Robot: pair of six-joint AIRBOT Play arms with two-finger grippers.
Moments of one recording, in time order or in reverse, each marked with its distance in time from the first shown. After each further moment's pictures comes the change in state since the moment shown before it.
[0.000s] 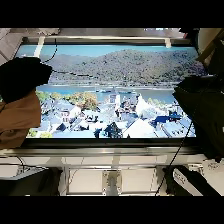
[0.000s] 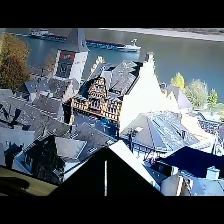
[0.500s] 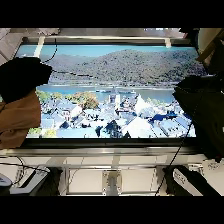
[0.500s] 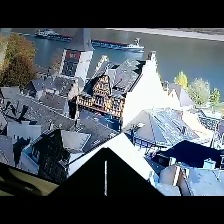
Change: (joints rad) left arm -0.228 0.211 0.000 0.184 -0.124 -0.027; right arm 0.000 0.000 0.000 0.011 0.002 0.000
